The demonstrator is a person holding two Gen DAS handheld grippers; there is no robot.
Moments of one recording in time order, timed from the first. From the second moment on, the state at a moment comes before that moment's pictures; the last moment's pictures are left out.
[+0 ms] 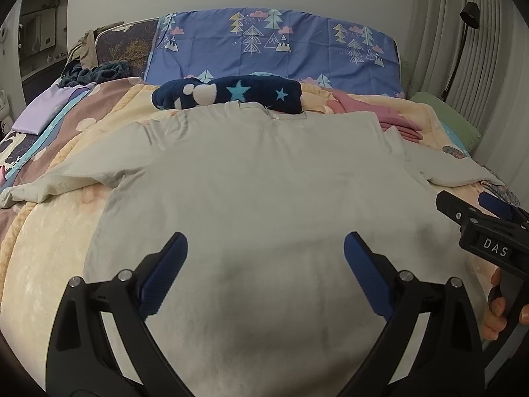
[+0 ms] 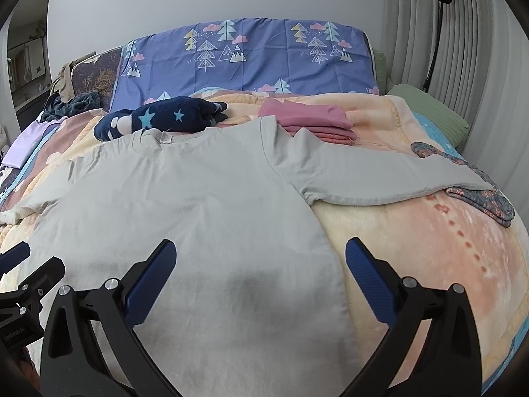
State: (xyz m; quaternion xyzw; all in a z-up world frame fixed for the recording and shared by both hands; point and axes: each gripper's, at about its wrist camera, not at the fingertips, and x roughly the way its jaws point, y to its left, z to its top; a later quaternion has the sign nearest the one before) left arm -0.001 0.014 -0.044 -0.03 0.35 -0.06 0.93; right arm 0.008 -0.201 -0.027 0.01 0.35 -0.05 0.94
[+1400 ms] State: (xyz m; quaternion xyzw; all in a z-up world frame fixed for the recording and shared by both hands) left arm 0.097 0.459 -0.085 -0.36 0.38 0.36 0.77; right arm 0.046 -0.195 -0.049 -0.04 0.39 -0.07 0.92
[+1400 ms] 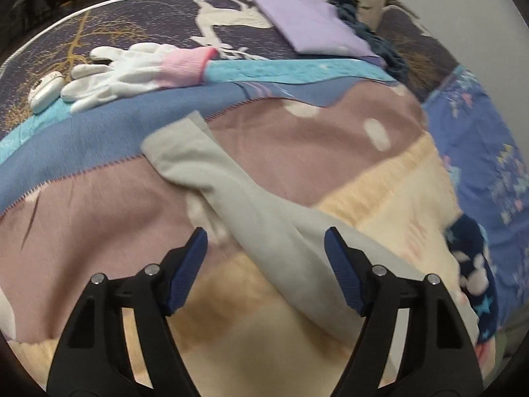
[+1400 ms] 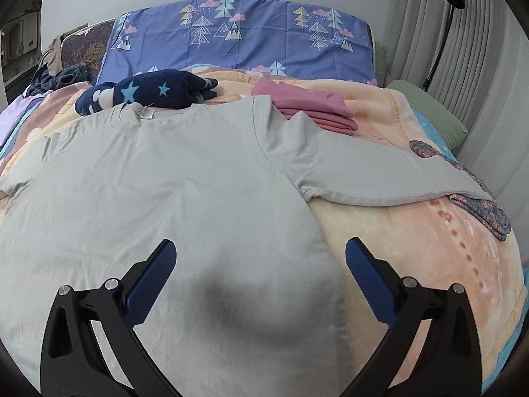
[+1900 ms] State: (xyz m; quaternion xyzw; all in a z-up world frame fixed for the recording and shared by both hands) left arm 0.130 0.409 0.001 -0.31 0.28 0.20 0.89; right arm 0.064 -0.206 -0.055 -0.03 0.39 -0.09 0.92
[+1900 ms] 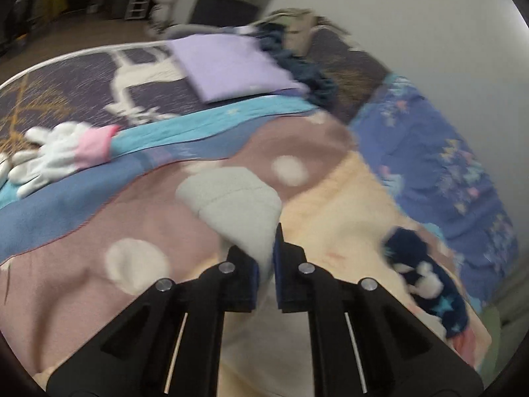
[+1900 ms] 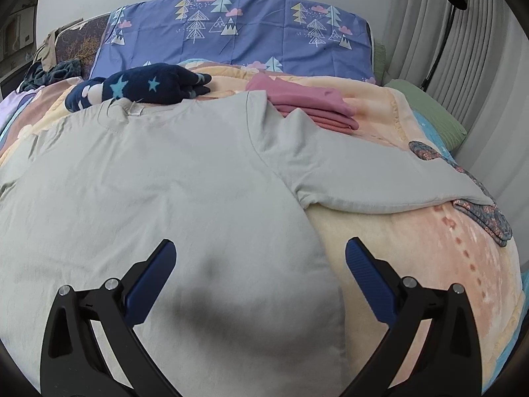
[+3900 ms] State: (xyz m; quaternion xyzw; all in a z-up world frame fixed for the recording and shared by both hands) left arm 0.098 0.189 -0.088 0.01 0.41 0.08 0.91; right arm 0.205 -0.256 -0.061 0.17 0.48 0.14 0.85
